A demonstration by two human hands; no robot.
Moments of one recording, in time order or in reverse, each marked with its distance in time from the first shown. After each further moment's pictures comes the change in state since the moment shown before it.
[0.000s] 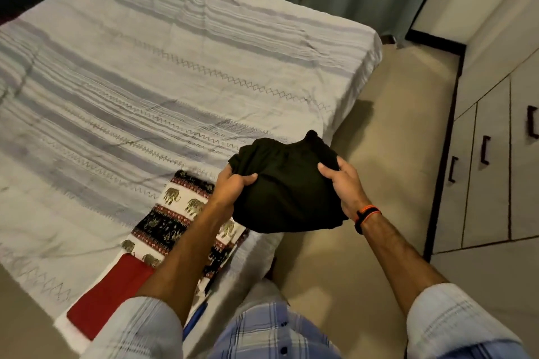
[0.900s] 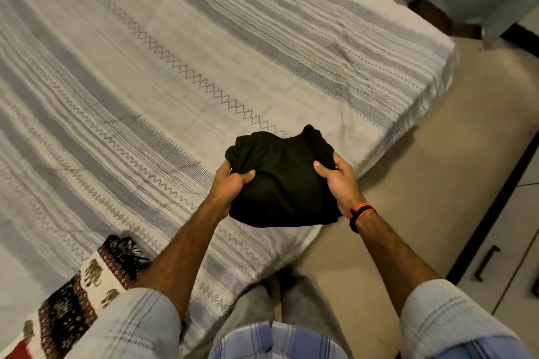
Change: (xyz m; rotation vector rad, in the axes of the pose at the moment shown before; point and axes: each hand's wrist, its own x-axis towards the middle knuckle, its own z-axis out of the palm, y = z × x) left_hand 0.355 0.137 0.152 0.054 0.277 -0.154; right_hand 0.438 -0.119 -0.013 -0.223 -0.172 0.184
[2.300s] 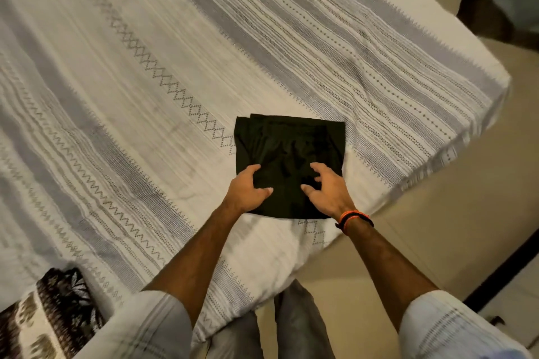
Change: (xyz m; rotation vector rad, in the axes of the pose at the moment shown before) left_hand 0.171 0.040 0.122 0.639 -0.057 -0.029; right_hand 0.192 -0.057 -0.038 -0.901 -0.231 -0.057
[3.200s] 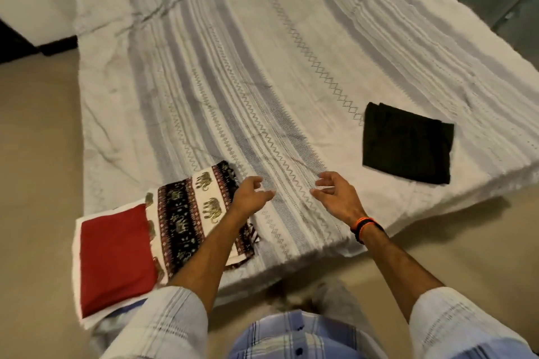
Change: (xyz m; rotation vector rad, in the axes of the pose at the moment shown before) left_hand -0.308 -0.354 -0.116 -0.525 0.304 -0.051; right_hand -0.294 -0.141 0.284 0.119 -0.093 -0.263
